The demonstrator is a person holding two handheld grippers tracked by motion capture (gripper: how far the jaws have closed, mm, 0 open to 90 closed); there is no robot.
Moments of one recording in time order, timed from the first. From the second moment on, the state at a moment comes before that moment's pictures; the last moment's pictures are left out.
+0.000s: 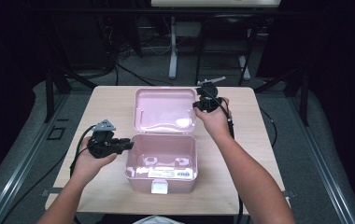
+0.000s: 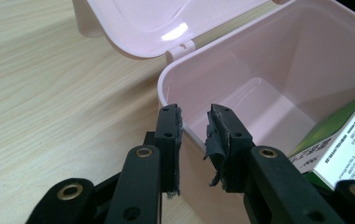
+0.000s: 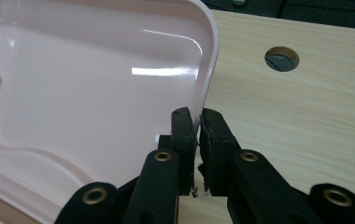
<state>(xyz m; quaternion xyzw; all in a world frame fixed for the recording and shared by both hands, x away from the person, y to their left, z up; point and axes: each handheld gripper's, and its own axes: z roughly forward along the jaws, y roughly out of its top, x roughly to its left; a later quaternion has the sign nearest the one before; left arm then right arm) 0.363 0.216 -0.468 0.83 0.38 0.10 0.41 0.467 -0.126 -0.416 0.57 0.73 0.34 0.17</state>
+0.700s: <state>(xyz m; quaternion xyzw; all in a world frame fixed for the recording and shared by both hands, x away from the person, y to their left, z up) 0.363 0.216 -0.468 0.82 0.38 0.10 0.41 0.450 -0.128 -0.403 0.55 0.73 0.36 0.18</state>
